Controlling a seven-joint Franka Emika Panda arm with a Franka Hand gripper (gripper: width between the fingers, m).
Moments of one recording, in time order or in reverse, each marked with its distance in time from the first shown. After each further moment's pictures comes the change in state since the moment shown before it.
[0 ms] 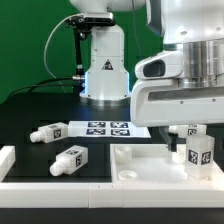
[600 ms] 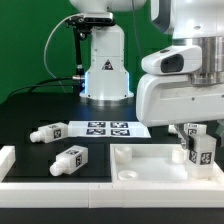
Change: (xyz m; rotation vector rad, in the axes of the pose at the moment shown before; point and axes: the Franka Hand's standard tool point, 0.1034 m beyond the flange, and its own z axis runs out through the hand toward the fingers) arm 0.000 0.000 0.001 -0.005 0.001 0.115
